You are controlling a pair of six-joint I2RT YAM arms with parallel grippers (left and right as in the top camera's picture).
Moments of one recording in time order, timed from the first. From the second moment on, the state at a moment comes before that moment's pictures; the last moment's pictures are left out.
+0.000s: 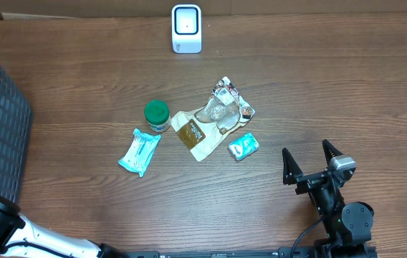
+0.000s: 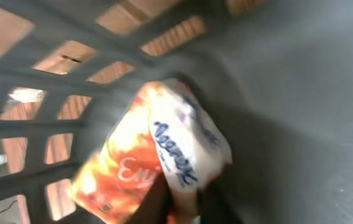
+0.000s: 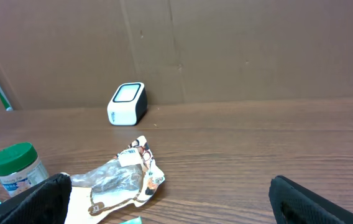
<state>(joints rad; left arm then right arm) 1.03 2.09 1.48 -0.58 -0.44 -0.03 0.11 0.01 0.02 -0.02 -0.14 0.15</state>
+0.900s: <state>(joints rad) 0.82 1.79 1.72 -0.88 -0.27 -0.26 0.11 0.01 0.02 -0.02 -0.14 0.15</state>
